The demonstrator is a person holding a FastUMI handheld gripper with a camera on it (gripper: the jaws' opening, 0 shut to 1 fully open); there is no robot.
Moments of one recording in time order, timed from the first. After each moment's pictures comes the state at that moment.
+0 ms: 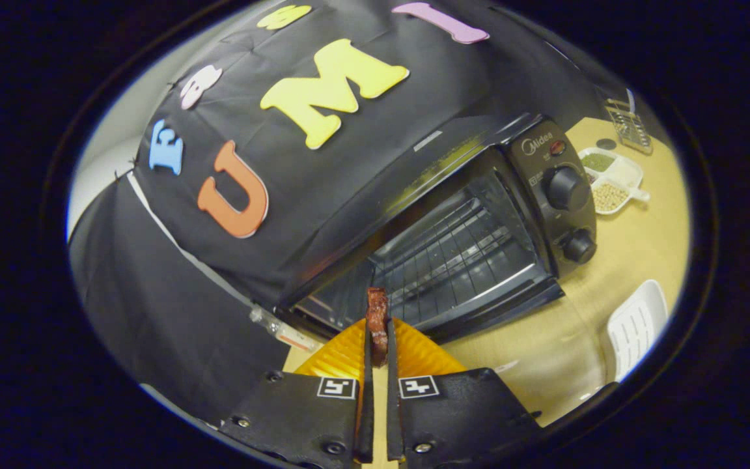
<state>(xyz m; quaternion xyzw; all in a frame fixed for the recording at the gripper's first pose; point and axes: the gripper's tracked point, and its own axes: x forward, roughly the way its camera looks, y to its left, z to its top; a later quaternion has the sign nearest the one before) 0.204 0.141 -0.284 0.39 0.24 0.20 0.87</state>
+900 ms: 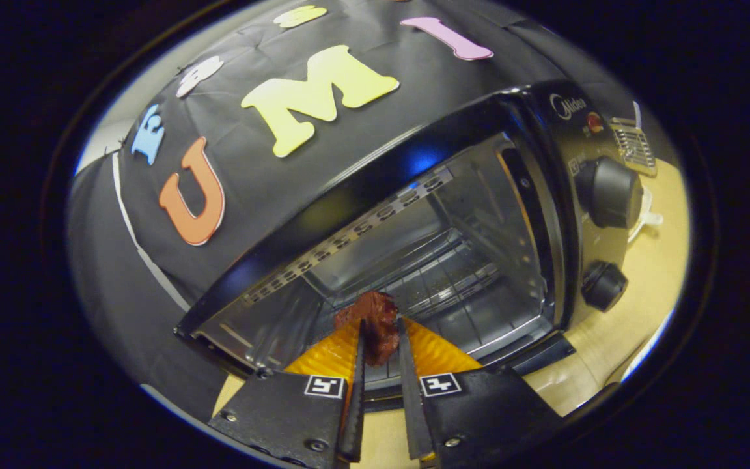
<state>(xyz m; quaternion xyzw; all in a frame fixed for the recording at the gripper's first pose) 0.277 0.127 -0.338 0.29 0.20 0.12 0.93</state>
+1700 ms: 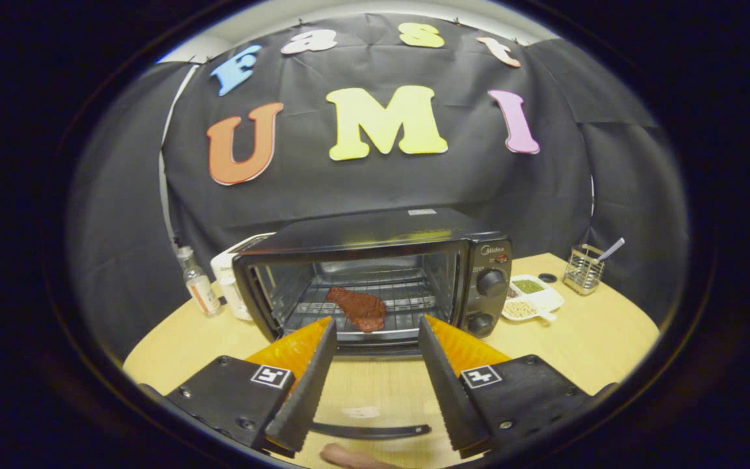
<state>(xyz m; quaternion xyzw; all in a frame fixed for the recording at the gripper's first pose) 0.132 0.093 -0.278 0.05 0.14 0.09 0.98</state>
